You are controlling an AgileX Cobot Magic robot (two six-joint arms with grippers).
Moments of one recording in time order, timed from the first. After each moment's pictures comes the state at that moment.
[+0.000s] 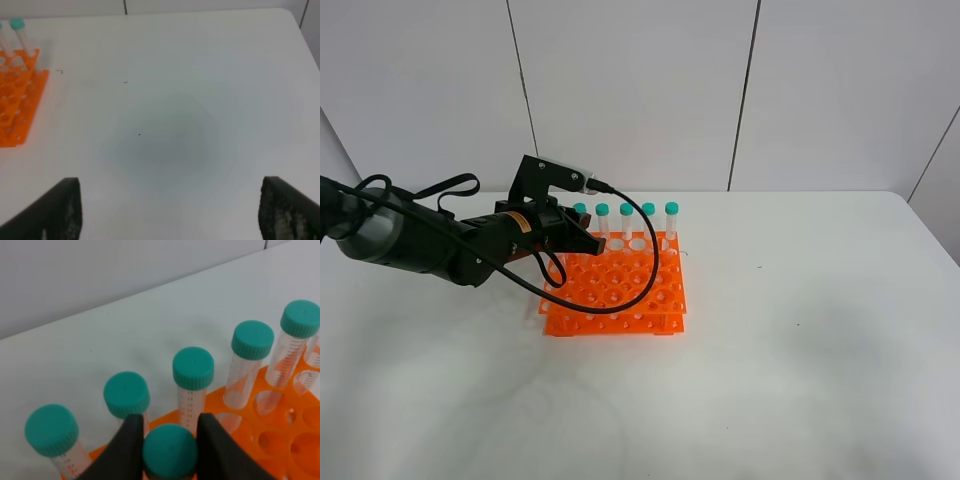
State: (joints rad) left arm -0.42 1.96 -0.92 -0.10 -0.53 0.06; right arm -0.02 -0.01 -0.49 0.01 1.02 -0.03
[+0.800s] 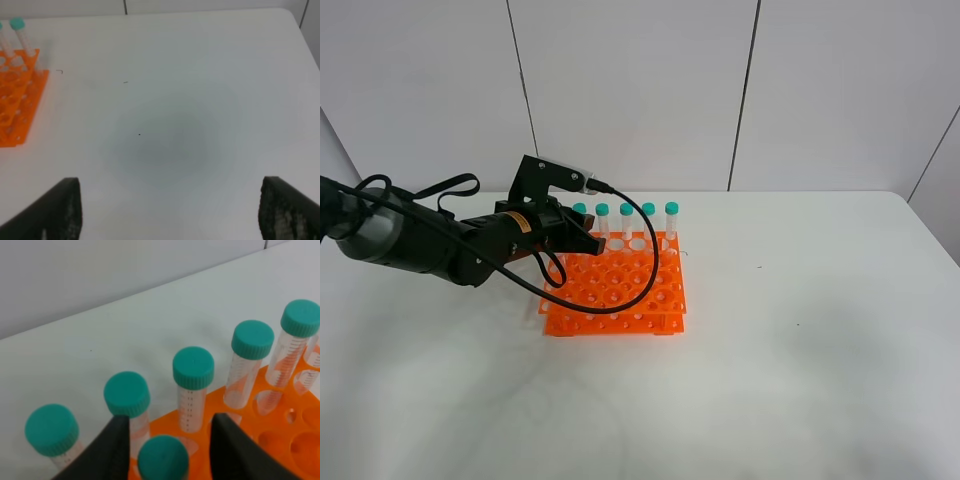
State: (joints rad) left arm -0.42 1.96 -0.92 -0.10 -0.53 0.06; right arm -0.02 -0.01 -0.49 0.01 1.02 -0.03
